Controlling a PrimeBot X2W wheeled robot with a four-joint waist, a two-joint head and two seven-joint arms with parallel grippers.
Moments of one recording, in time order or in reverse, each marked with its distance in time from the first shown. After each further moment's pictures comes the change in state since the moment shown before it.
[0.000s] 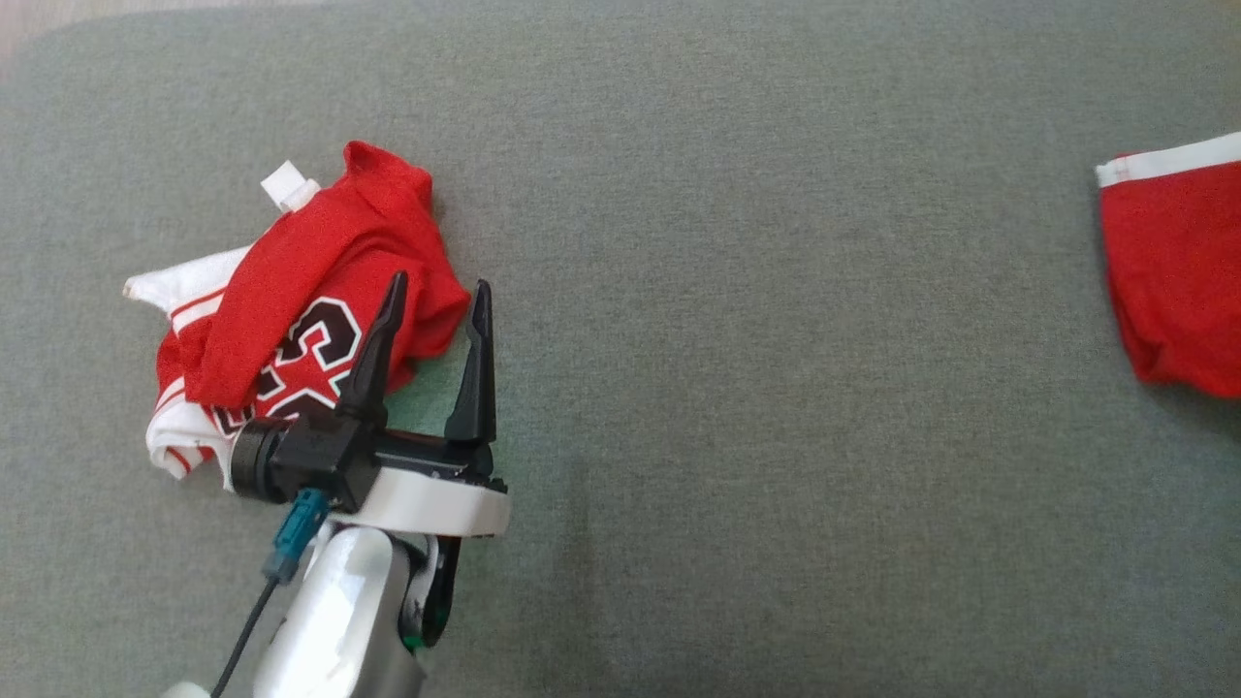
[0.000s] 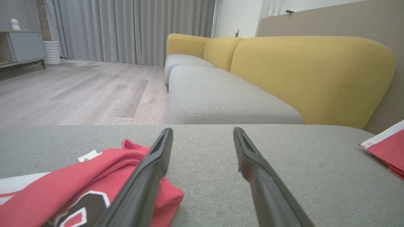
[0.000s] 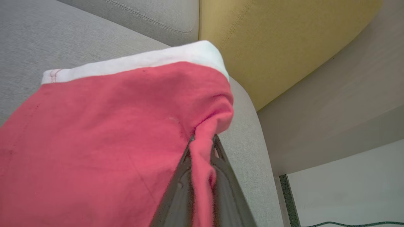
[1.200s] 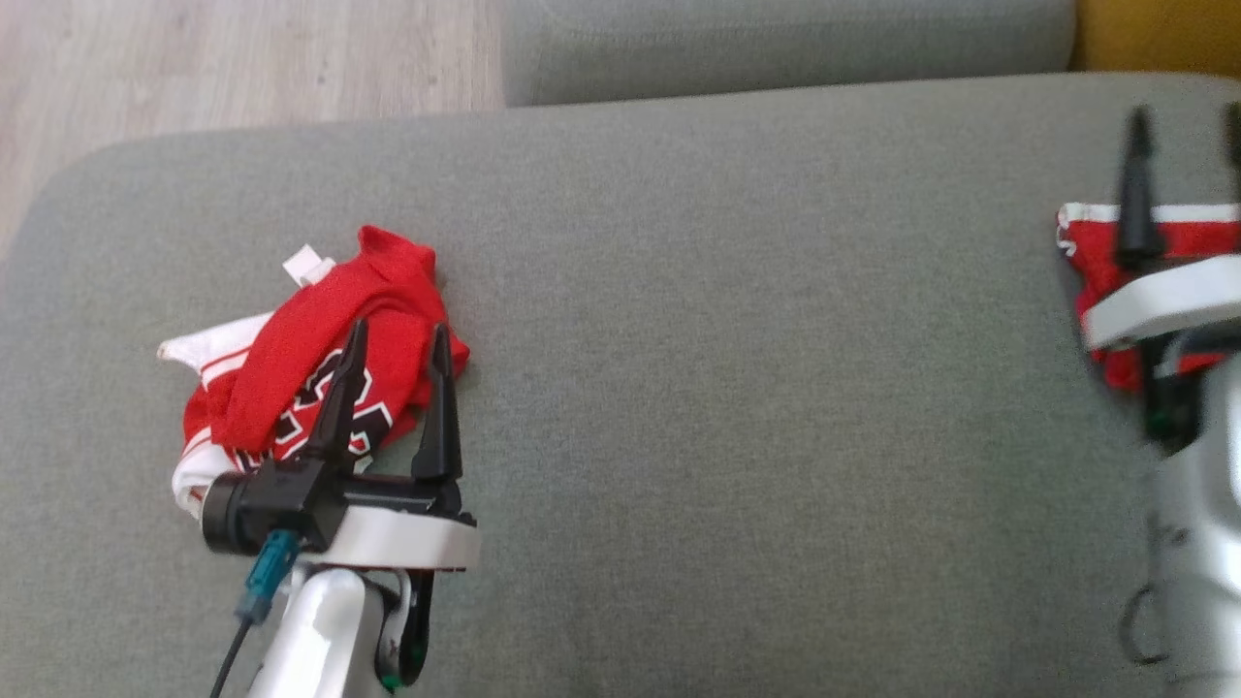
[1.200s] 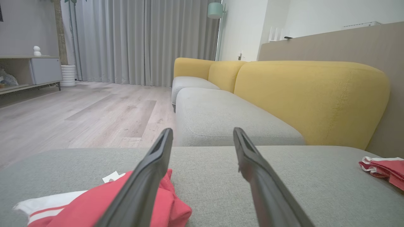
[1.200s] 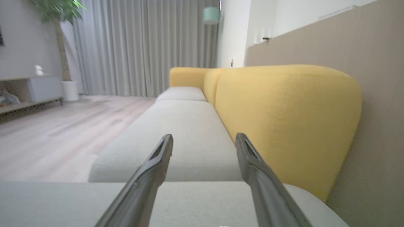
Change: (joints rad) left arm 0.077 0.000 0.068 -0.007 0.012 0.002 0.000; right arm 0.080 0.425 -0.209 -0.376 0.023 0.000 -0.166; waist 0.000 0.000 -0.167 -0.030
